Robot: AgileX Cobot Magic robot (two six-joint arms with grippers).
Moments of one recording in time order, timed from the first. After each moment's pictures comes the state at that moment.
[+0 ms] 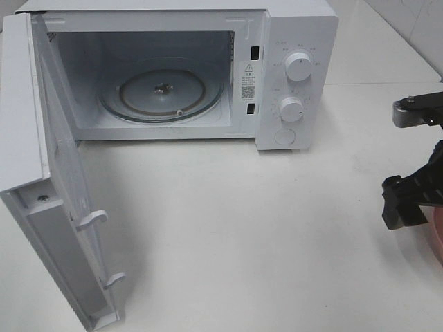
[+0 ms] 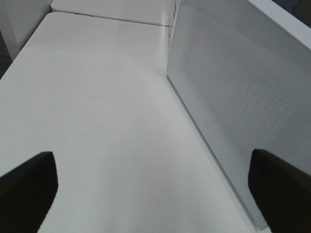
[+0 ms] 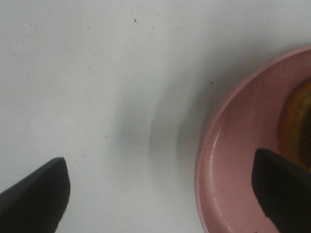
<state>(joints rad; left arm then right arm) 0.01 0.00 -0.52 -0.04 1.08 -0.08 0.16 1.42 -0.68 -0.15 0.59 0.11</state>
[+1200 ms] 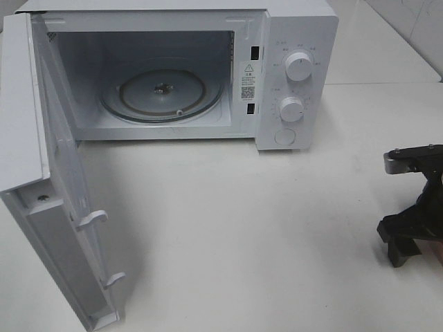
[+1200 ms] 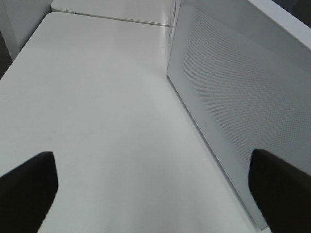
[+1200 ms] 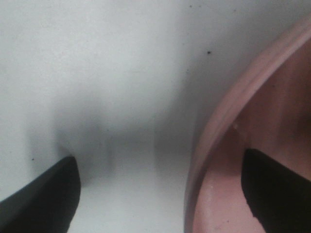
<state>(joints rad) 0.01 0.00 -0.52 -0.04 1.08 -0.08 0.06 1.74 -0.68 -0.20 0.49 0.16</state>
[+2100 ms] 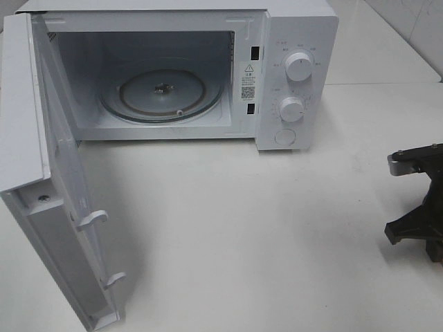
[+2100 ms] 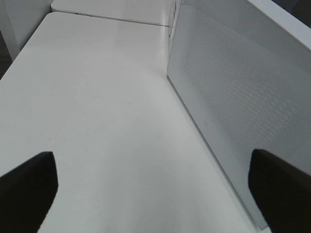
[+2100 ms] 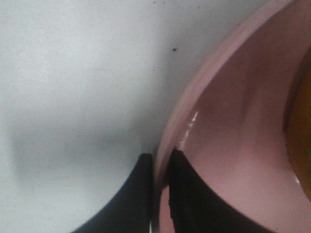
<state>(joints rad) 0.01 0.00 -0.52 -0.04 1.08 -0.08 0.07 1.77 -0.69 -0.31 0.52 0.23</state>
